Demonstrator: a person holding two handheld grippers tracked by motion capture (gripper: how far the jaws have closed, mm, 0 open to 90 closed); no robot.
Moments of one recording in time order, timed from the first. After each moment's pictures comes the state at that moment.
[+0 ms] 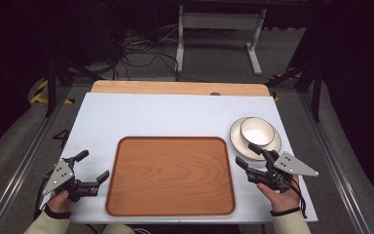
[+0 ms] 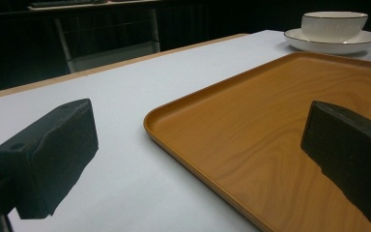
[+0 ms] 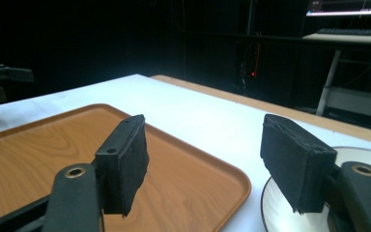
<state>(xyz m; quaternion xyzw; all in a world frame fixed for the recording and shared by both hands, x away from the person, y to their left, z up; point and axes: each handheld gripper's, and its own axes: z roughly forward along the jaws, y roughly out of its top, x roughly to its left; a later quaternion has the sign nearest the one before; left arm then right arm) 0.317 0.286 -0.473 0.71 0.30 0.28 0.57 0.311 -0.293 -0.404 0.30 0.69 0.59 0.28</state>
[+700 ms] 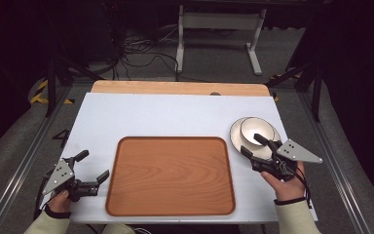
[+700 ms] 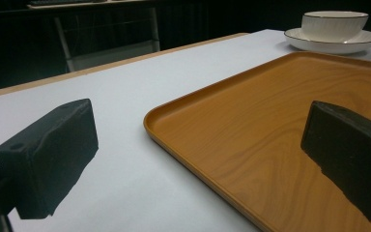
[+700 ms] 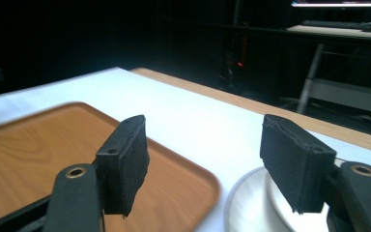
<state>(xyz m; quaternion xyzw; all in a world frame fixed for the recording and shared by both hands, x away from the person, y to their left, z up) 0.318 0.286 -0.473 0.71 0.30 0.28 0.57 0.332 -0.304 -0.382 0.32 0.71 0.56 0.30</state>
